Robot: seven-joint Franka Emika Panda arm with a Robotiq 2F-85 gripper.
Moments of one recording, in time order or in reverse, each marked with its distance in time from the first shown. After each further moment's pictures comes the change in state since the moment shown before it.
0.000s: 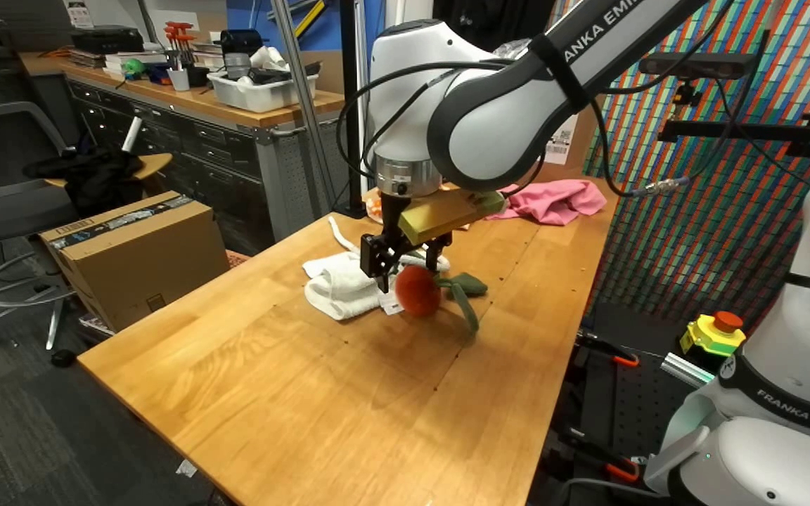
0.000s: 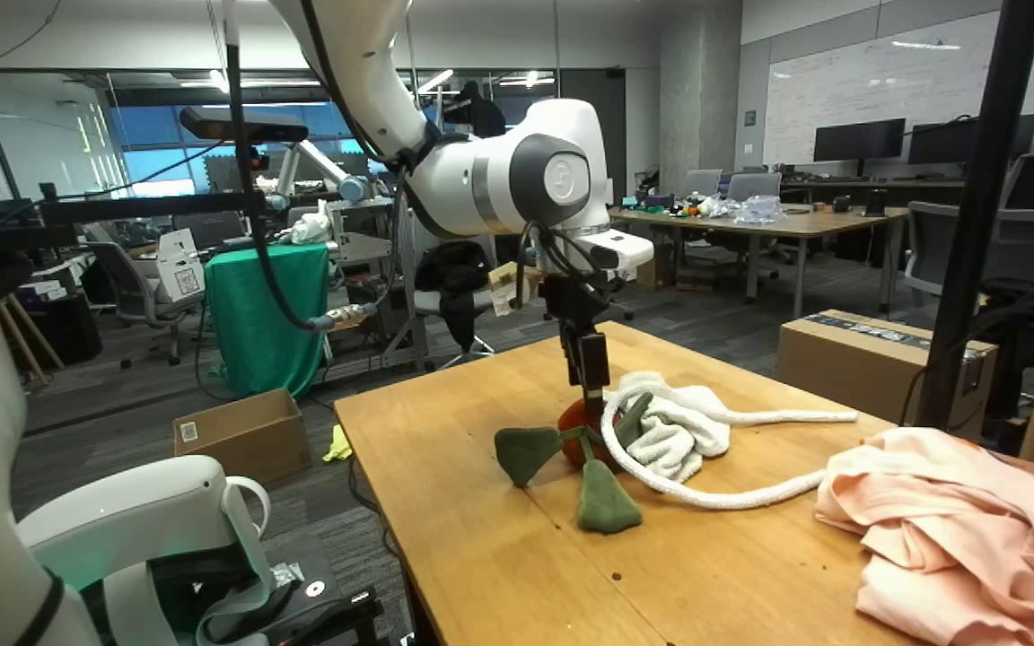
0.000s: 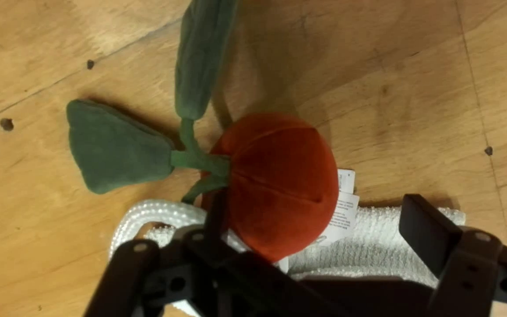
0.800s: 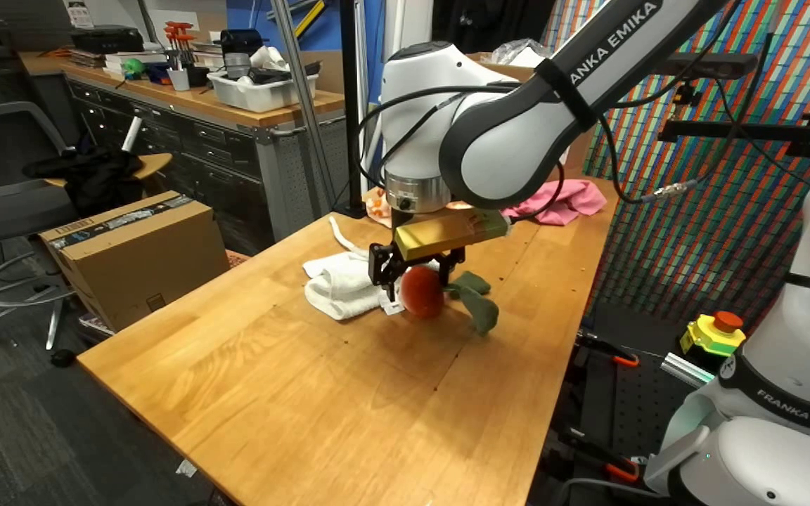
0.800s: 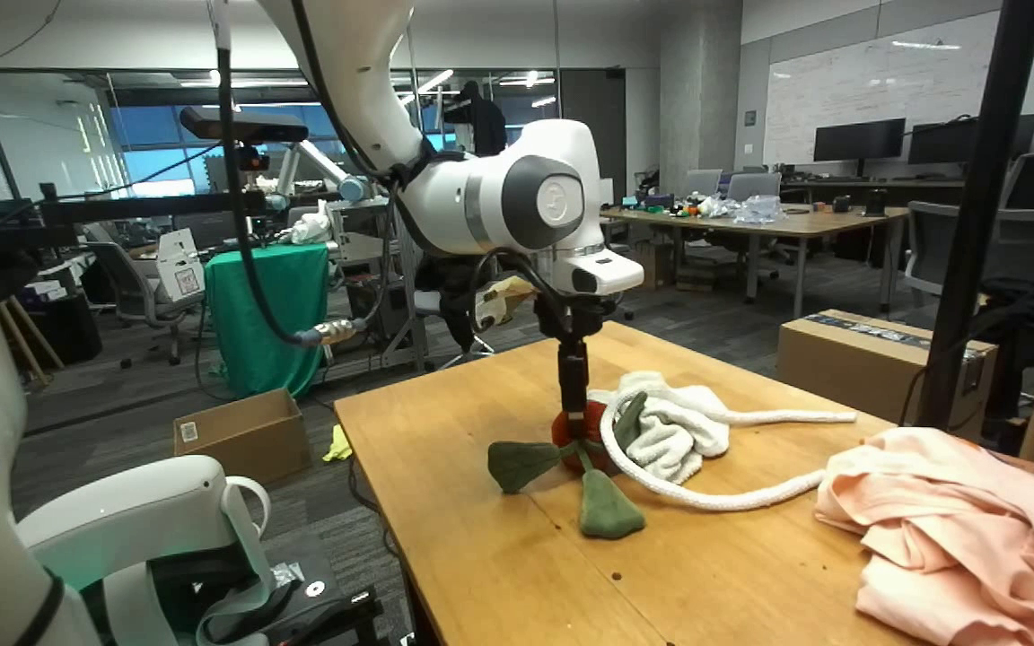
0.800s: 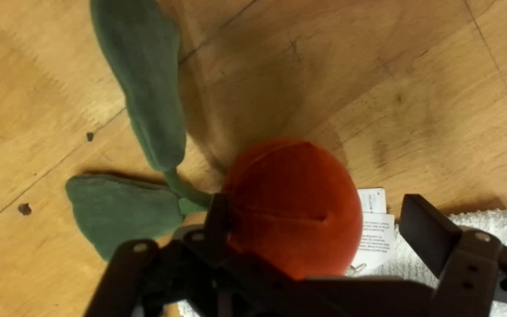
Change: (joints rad) arm 0.000 0.002 -0.003 -0.055 0.000 0.039 0.216
